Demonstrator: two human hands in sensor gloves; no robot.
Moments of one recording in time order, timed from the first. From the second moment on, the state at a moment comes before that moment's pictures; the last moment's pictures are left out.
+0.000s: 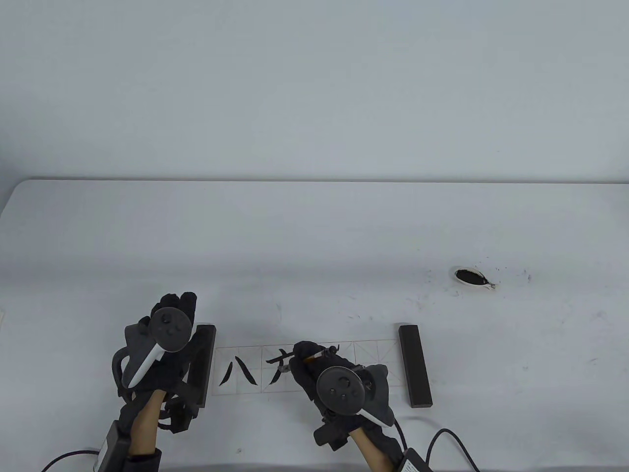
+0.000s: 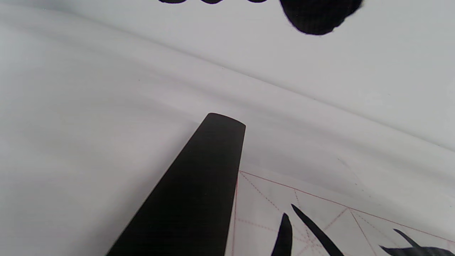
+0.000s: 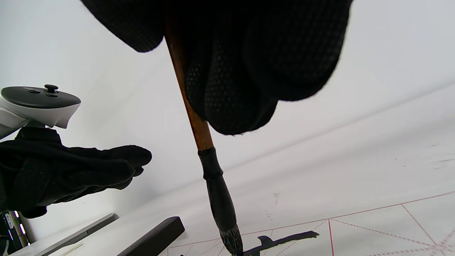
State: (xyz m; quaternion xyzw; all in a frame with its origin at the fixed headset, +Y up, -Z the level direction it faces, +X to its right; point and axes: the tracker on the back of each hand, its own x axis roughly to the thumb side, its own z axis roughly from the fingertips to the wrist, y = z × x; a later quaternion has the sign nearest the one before) left_hand -0.270 -0.695 -0.311 -0.09 0.09 0.16 0.98; right_hand 0.035 -0.682 -0.263 0.22 -0.12 0.94 0.24
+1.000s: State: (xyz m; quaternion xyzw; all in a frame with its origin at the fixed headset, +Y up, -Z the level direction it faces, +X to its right) left_hand -0.270 -0.695 -0.311 -0.09 0.09 0.16 0.98; right_hand 0.027 -0.675 -0.254 0.22 -0.10 0.95 0.18
